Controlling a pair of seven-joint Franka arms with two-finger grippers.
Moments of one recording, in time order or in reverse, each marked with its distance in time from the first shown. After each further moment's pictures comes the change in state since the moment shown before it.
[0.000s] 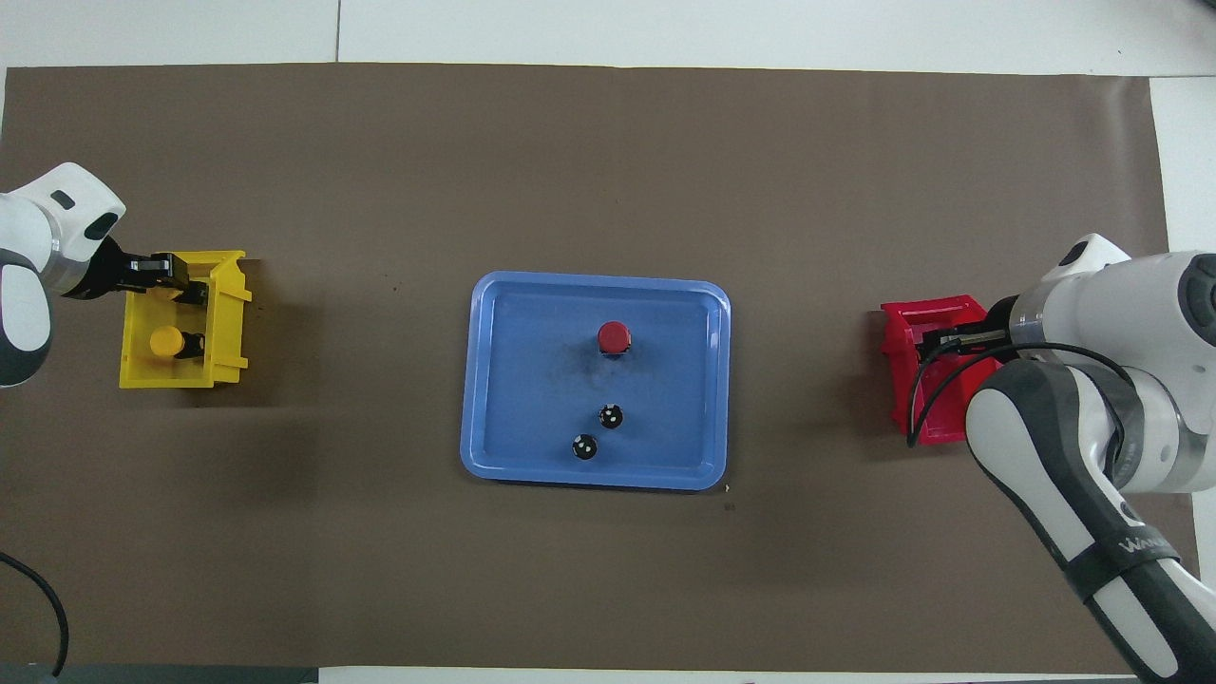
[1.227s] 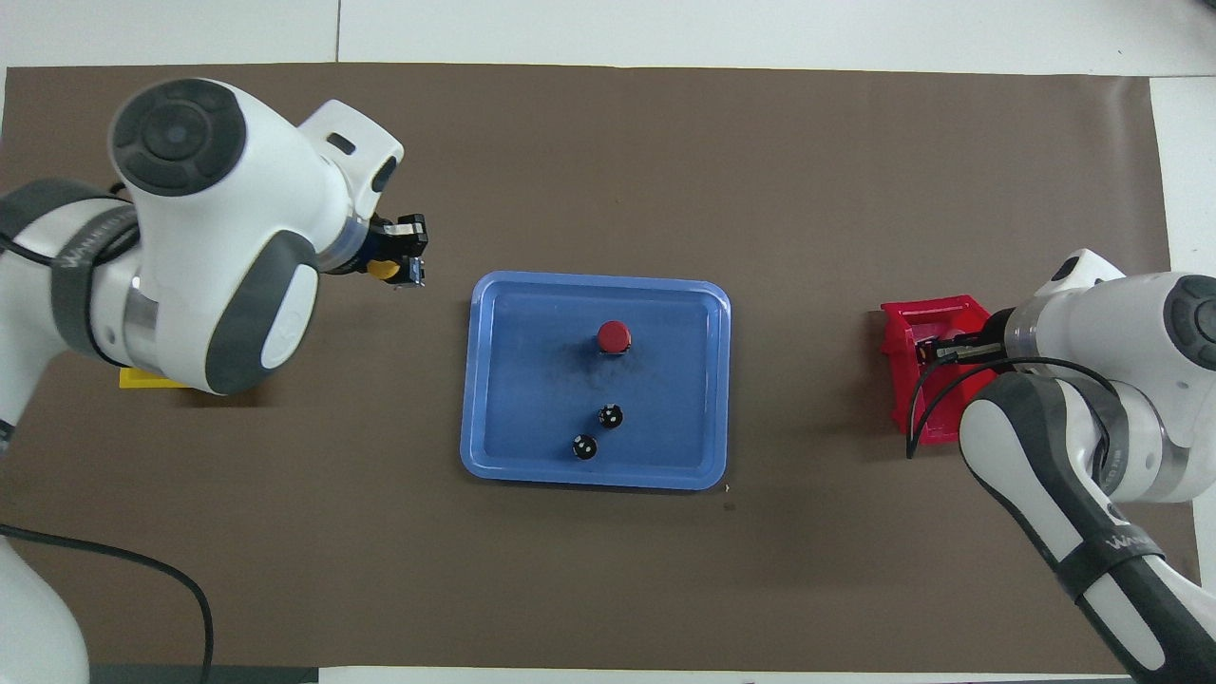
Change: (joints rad) left arm -0.530 -0.027 -0.034 0.195 0.053 -0.237 -0.695; right arm -0.014 0.008 0.000 -0.023 0.000 0.023 -0.037
